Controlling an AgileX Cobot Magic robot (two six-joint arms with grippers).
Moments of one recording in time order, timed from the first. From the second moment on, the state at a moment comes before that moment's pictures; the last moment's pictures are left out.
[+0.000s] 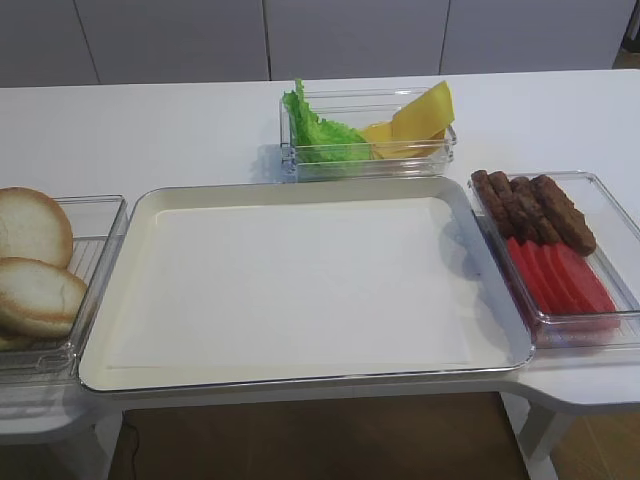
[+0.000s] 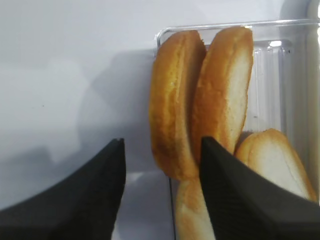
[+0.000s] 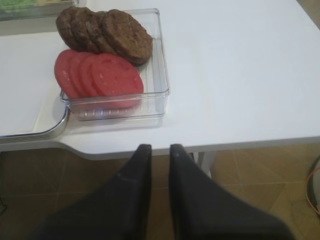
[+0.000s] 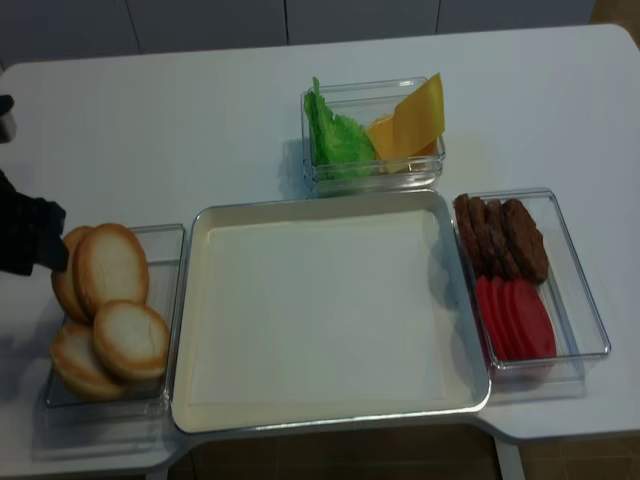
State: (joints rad) left arm 0.27 1.52 -1.18 -0.22 1.07 0.29; right arm 0.05 -0.02 -0.49 0.01 1.13 0.06
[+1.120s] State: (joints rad) left arm 0.27 1.58 -1.18 -0.25 1.03 0.29; right arm 0.05 -0.02 -0.49 0.01 1.13 0.06
